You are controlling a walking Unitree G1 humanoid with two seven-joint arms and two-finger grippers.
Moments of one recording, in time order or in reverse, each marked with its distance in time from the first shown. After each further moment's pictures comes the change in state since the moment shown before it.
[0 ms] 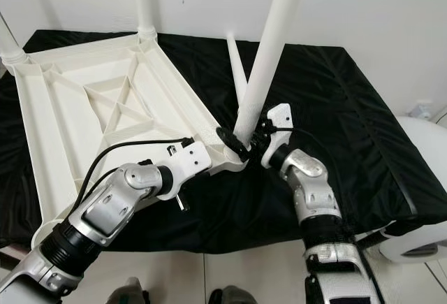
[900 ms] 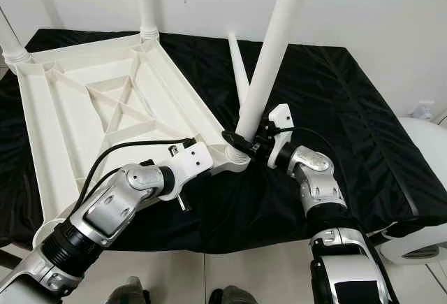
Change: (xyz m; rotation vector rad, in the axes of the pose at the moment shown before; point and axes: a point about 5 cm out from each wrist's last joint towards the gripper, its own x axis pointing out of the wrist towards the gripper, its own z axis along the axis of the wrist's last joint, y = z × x) left arm 0.001 -0.002 0.001 0.009 -0.001 -0.010; right arm 0.003 -0.009 -0.001 -0.042 0.013 0.077
